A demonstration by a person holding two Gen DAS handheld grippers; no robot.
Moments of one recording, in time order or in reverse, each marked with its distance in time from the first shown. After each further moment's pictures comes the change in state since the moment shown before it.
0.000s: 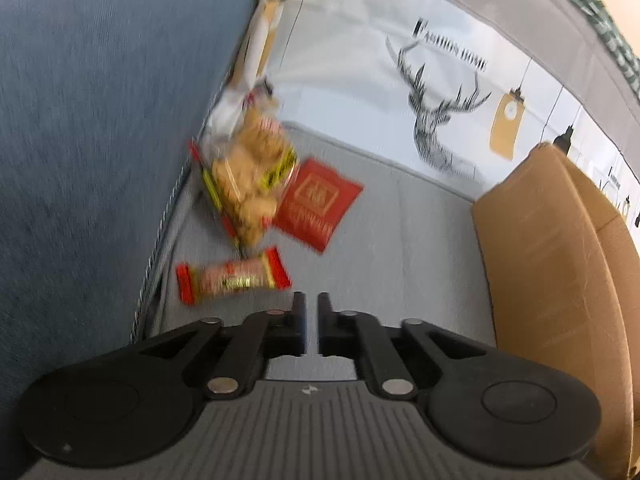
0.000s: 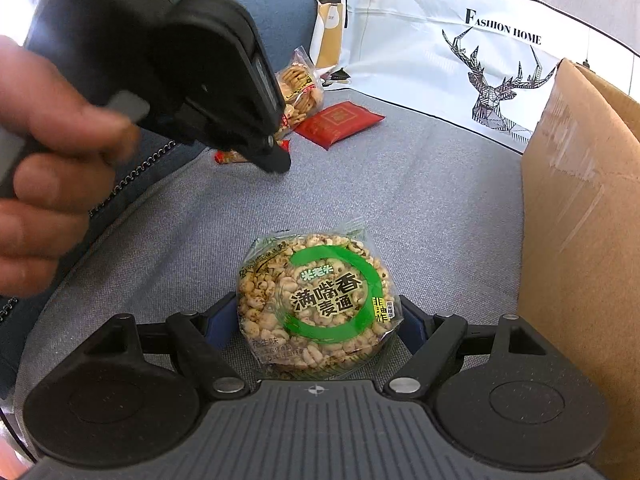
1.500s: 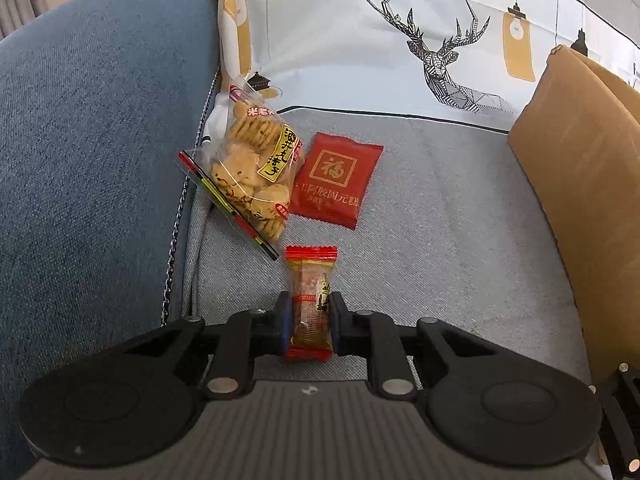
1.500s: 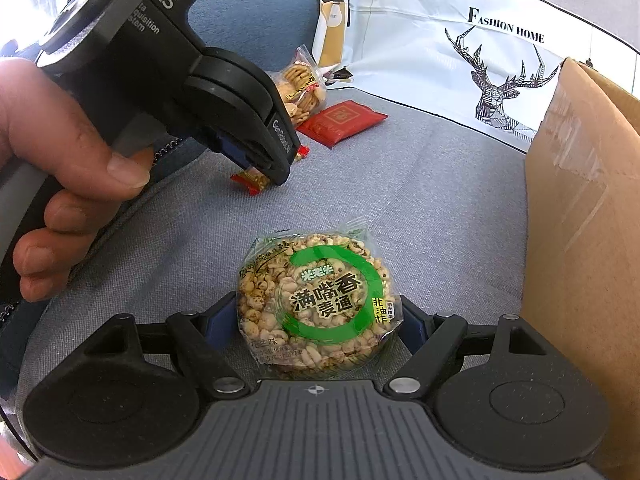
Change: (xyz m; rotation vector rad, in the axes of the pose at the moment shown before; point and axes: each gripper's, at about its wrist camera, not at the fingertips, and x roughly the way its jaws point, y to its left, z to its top) left arm 0.020 -0.021 -0.010 0.241 0.062 0.168; right arm 0.002 -0.002 0.002 -0.002 0.008 0.012
